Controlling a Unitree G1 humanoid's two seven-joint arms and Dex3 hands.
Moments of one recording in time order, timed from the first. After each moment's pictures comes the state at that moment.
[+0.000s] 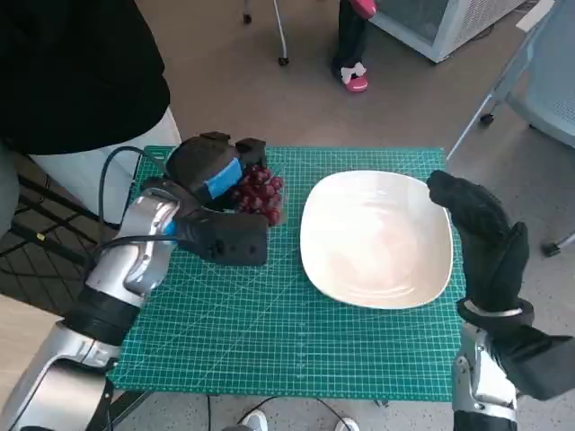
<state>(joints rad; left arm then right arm) -0.84 0.49 -0.41 0.45 0.74 0.02 -0.18 -0.37 -0.18 -0.17 0.33 0.27 -0.65 0.38</state>
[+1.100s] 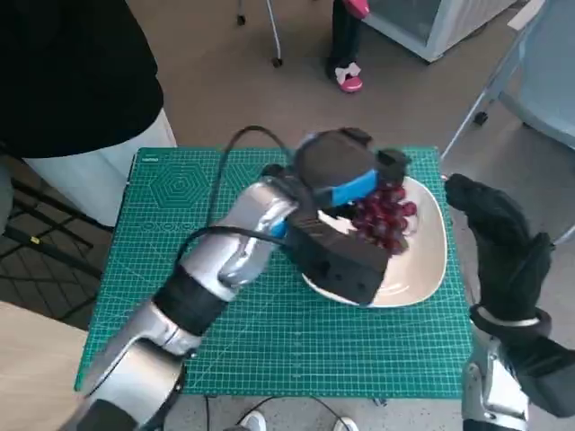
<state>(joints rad) -1.07 0.16 -0.51 0.58 0.75 -0.12 -0.22 -0.32 -0.19 -0.21 0.25 0.28 -0.65 0.36</state>
